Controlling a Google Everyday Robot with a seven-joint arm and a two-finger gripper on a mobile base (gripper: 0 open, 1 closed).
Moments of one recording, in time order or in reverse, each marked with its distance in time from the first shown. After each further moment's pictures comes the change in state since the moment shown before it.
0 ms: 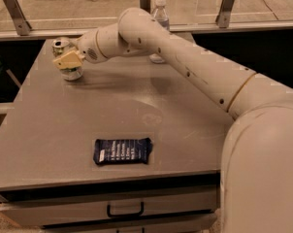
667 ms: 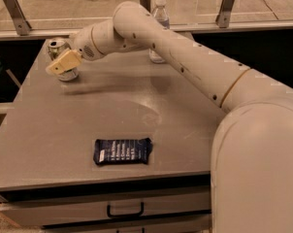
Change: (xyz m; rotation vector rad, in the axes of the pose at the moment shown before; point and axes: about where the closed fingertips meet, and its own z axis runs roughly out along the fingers) arm -0.006 0.000 0.005 -0.018 0.030 -0.052
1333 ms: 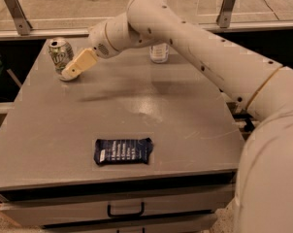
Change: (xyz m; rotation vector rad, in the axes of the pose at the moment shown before) arm 0.013 -0.003 -0.054 0.057 0.088 -0.051
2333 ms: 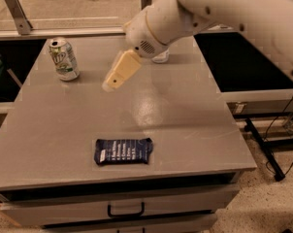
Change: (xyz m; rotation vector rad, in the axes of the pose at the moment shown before) arm 0.019 0.060 -0.153 0.015 0.250 -0.096
